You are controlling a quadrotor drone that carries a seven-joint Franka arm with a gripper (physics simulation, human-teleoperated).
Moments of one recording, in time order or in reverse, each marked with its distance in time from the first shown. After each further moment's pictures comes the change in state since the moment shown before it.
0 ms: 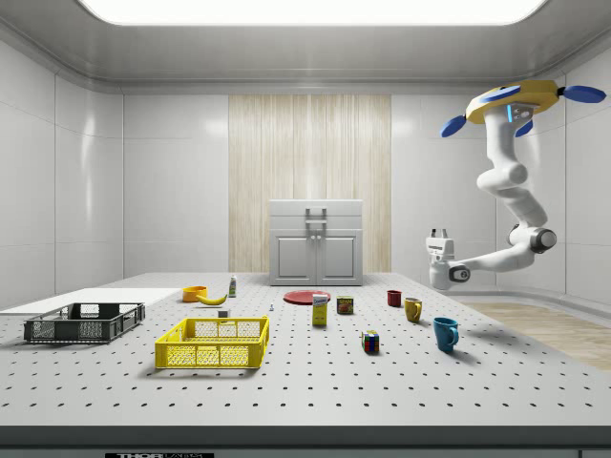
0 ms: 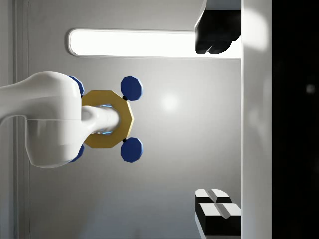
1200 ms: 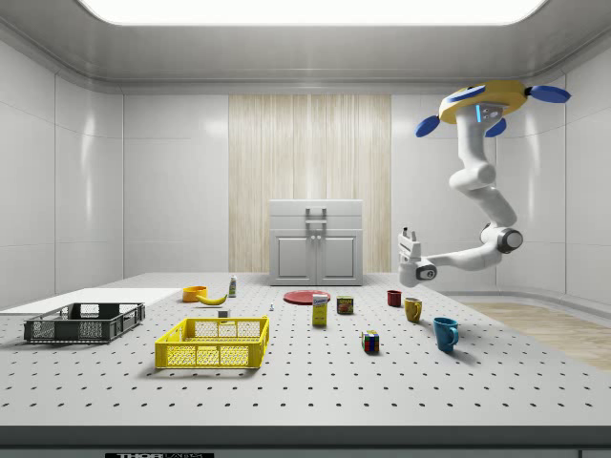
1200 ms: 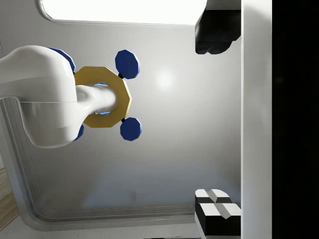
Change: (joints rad) arm -0.039 -0.016 0.124 -0.024 -0.174 0.020 0.023
